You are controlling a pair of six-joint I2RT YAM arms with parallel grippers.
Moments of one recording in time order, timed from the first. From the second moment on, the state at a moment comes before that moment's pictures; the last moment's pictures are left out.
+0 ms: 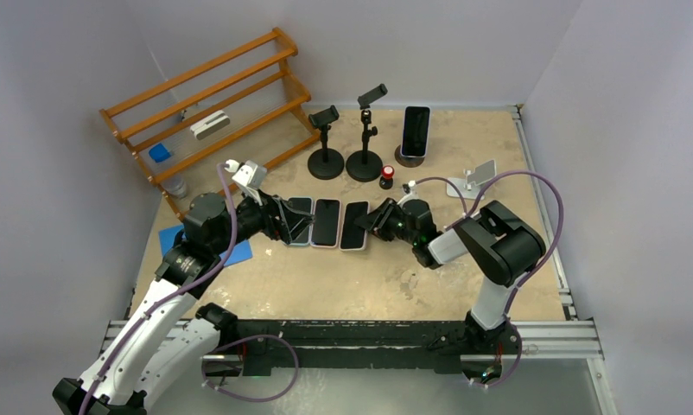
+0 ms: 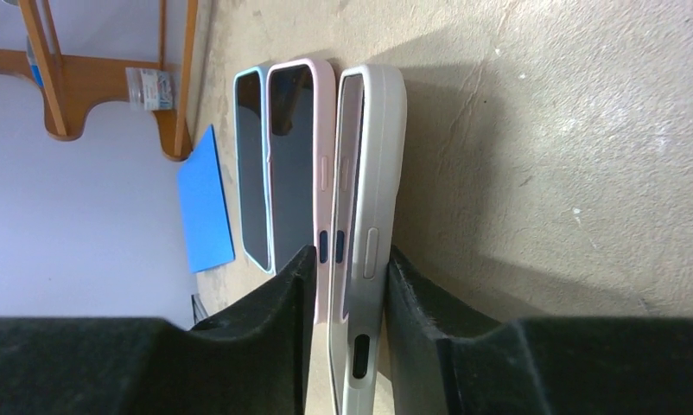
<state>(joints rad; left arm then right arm) -0.45 0.68 0.72 -0.20 0.39 -0.41 0.56 1.79 0.50 0.88 -0.23 1.11</state>
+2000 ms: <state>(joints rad) -0.45 0.70 0.72 -0.20 0.40 -0.41 0.50 1.71 0.48 0.77 -0.16 0.96</state>
